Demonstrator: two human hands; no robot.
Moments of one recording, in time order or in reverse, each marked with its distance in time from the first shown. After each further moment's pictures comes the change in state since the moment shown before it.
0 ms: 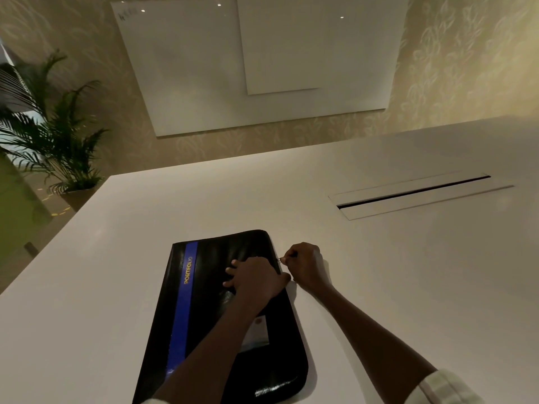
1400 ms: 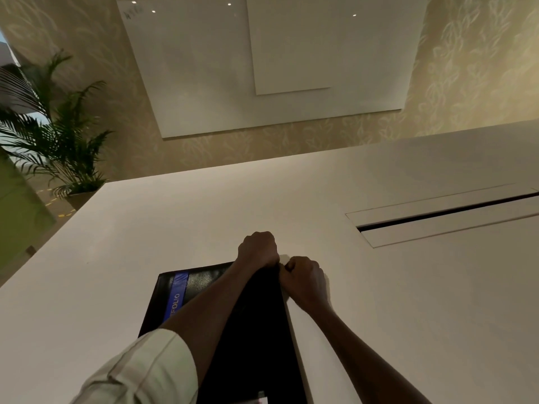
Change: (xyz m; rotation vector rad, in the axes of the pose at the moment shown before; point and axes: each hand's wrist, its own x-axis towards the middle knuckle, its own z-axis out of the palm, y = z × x) left_hand 0.132 0.043 -0.061 0.069 -0.029 0.219; right_hand 0.067 -0.008 0.031 -0.095 -0.037 0.099
